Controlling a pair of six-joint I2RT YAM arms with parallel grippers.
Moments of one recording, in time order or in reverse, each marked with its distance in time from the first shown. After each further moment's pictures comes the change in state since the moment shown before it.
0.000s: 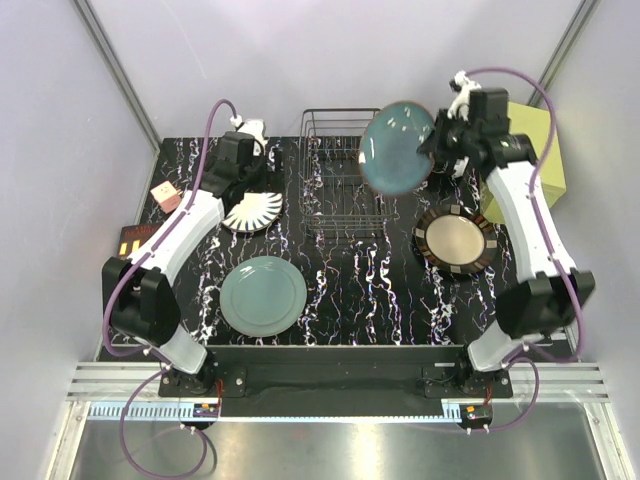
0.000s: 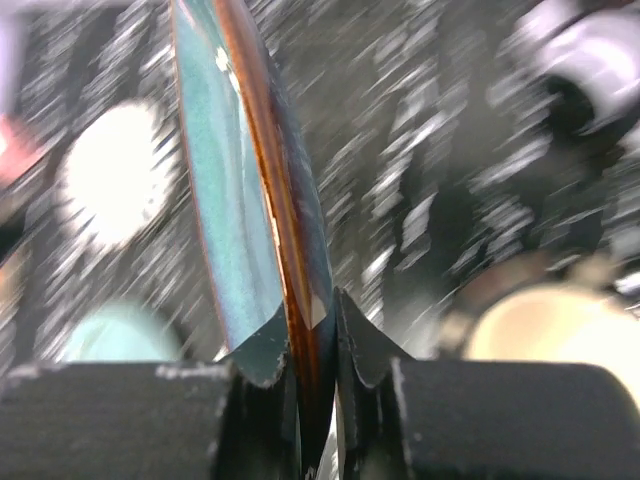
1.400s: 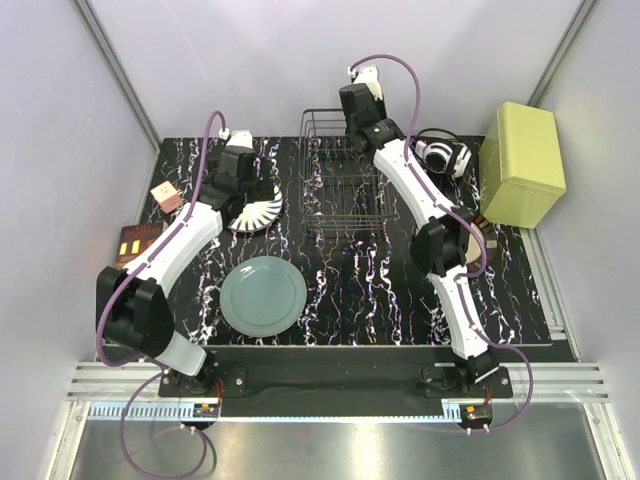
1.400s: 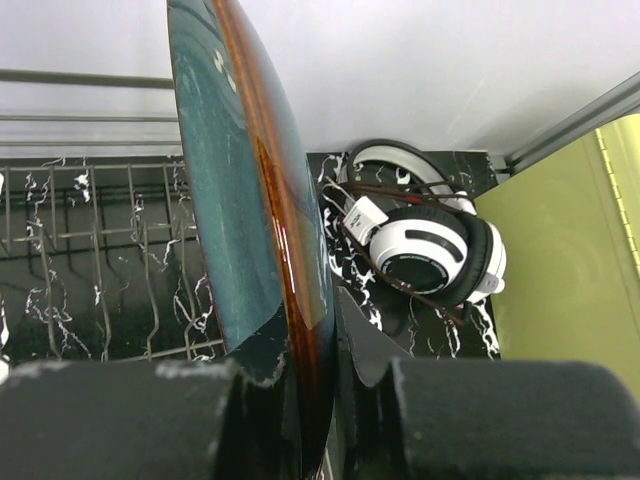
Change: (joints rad) left arm -0.019 -0.069 -0.127 0.017 -0.305 -0.056; right arm 0.381 0.847 0.834 0.137 1.138 -0.269
